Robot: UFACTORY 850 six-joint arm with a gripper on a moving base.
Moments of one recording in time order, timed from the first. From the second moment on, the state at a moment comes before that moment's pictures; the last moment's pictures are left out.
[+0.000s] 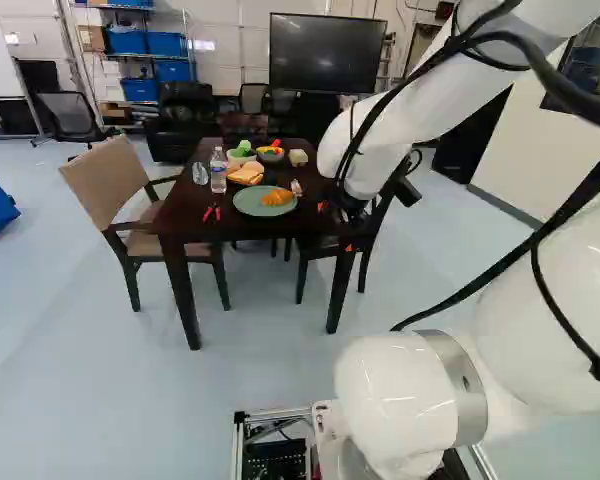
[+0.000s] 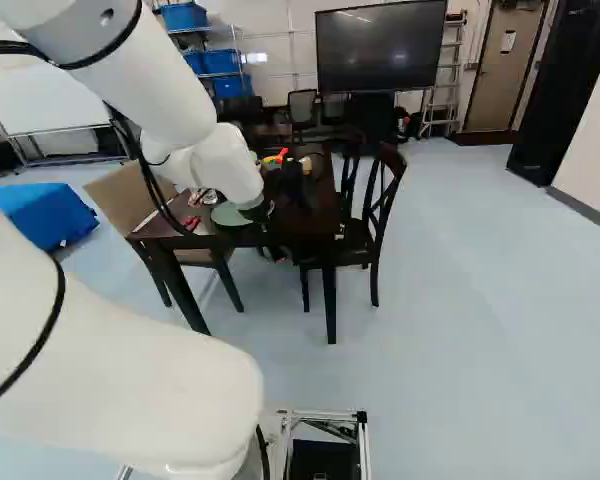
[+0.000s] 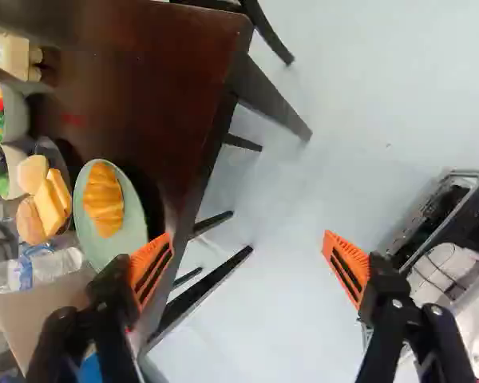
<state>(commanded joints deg) -1.5 14.7 -28.8 0.0 -11.9 60.2</state>
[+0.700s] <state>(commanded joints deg) -0.9 15.2 -19.6 0.0 12.0 37.0</state>
